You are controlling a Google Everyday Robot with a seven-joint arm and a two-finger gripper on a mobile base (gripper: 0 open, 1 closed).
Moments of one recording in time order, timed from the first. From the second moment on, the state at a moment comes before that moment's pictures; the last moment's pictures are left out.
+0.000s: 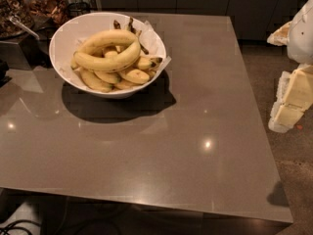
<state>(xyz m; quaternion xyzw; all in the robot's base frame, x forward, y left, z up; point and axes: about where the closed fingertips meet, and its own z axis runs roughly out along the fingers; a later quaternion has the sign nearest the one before) 0.438 -0.216 0.977 -0.60 0.78 -0.04 0.16</state>
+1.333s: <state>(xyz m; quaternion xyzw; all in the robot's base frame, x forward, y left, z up) 0.441 -0.104 1.007 -0.64 0.74 -0.13 0.14</state>
